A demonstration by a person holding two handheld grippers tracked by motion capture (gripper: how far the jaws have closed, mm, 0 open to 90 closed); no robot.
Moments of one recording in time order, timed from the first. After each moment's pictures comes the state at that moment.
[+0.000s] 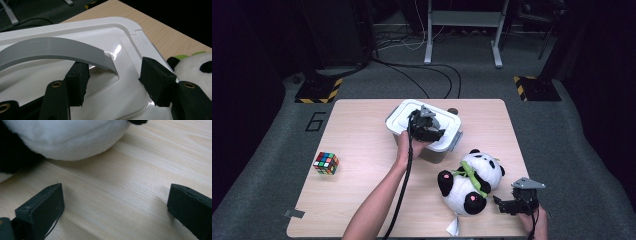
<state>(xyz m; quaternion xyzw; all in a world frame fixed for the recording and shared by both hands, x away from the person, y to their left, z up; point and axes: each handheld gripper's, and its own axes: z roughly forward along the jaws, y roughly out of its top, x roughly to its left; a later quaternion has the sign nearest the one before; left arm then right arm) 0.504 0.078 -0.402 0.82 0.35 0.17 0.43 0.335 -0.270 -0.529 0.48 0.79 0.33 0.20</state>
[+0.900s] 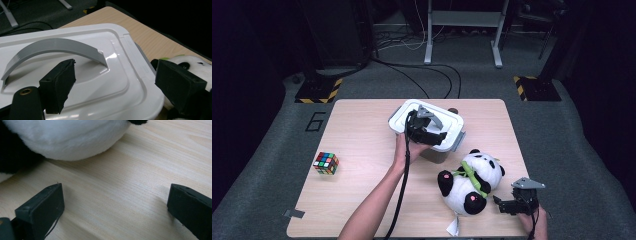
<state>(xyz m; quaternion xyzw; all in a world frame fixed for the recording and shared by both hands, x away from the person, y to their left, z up) 0.474 0.087 -0.377 0.81 0.35 0.16 0.45 0.335 -0.270 -0.529 0.48 0.79 0.33 0.20</state>
